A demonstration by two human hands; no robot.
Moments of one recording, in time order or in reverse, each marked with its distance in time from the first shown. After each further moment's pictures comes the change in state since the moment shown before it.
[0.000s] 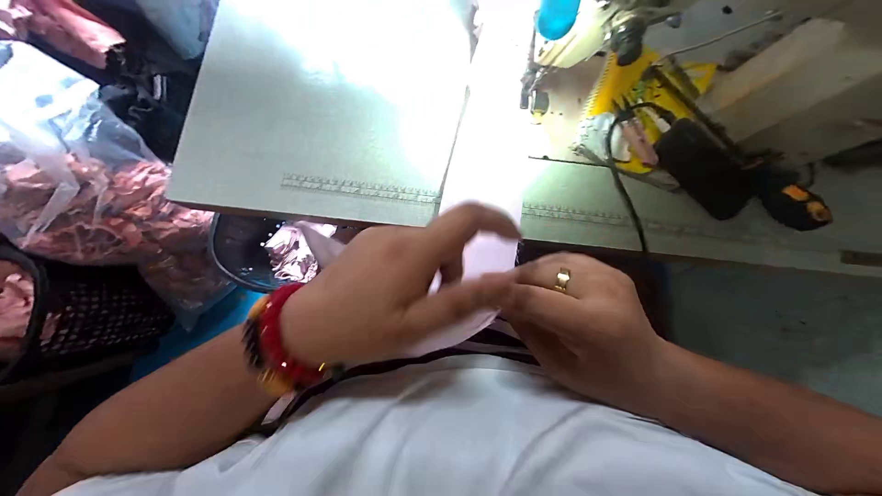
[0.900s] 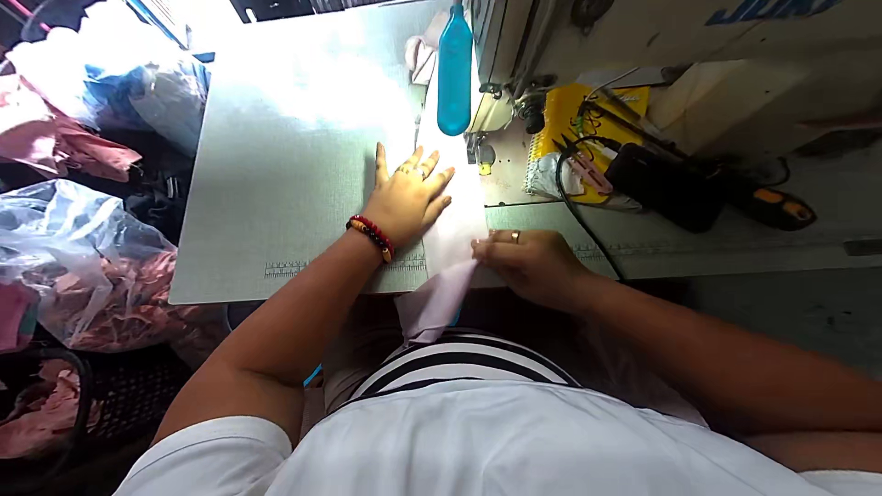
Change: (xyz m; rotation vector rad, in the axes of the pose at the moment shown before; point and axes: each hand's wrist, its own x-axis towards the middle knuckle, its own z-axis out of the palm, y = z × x) left_hand 0.144 -0.153 0.033 0.649 -0.163 -0.140; right_hand 0.008 0.137 0.025 -0.047 0.049 0.027
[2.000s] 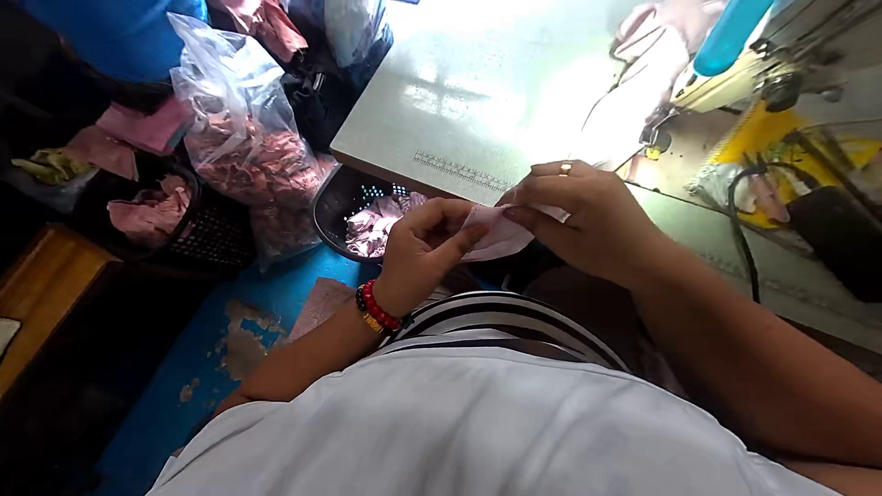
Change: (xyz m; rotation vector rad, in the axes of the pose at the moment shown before) left_hand -0.254 0.099 -0.031 -1.053 0.895 -0.258; right_hand 0.091 -0.134 0.014 0.218 -0.163 -0.319
